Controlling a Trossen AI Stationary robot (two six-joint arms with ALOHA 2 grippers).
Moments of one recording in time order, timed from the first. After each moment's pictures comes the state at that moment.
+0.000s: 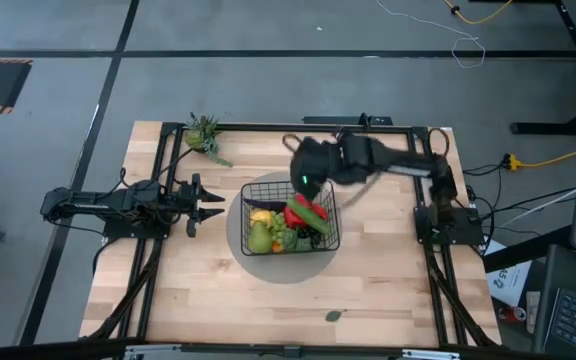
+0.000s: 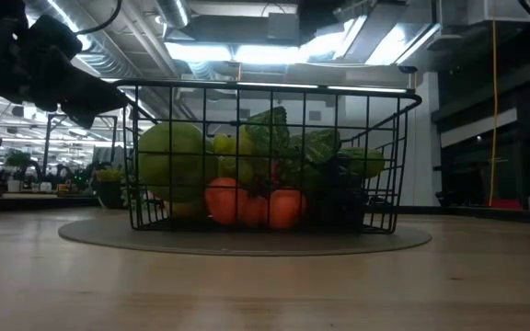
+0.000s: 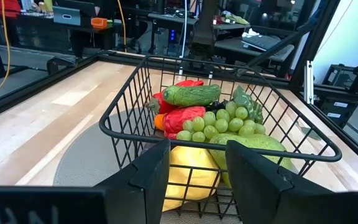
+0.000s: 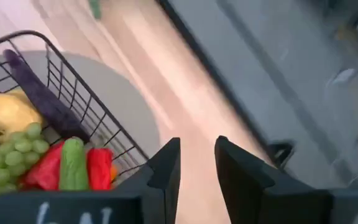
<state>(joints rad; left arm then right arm) 0.01 0.06 0.01 0.04 -0.09 -0.15 0.08 1.99 2.33 -1.57 0.67 0.49</state>
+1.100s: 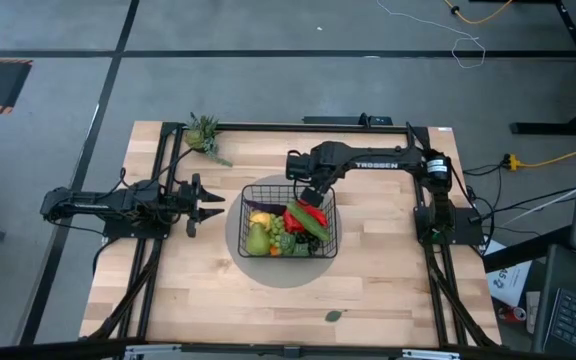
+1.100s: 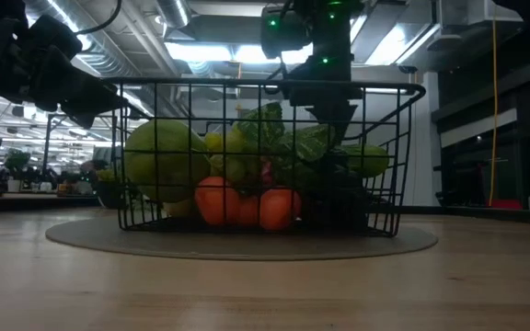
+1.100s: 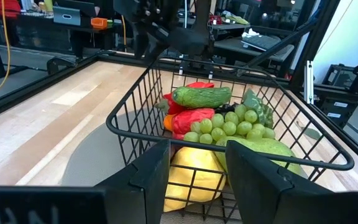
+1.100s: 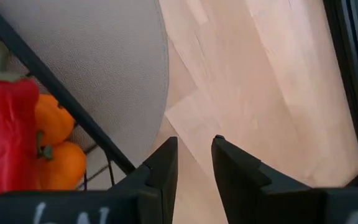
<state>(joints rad) 0.01 0.06 0.01 0.04 -0.09 -0.15 -0.15 2.00 1.74 -1.30 0.31 0.41</state>
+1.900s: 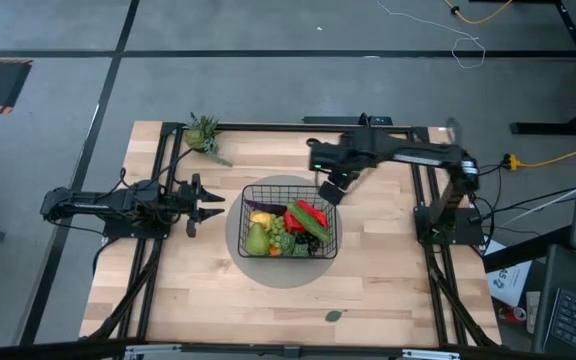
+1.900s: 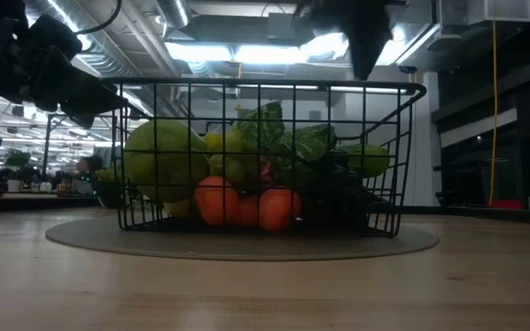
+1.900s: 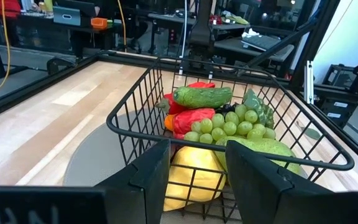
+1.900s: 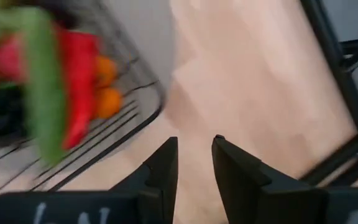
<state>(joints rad) 0.01 0.06 0.01 0.04 -0.09 -0.15 -0.10 1.83 1.89 -1.57 0.24 0.47</state>
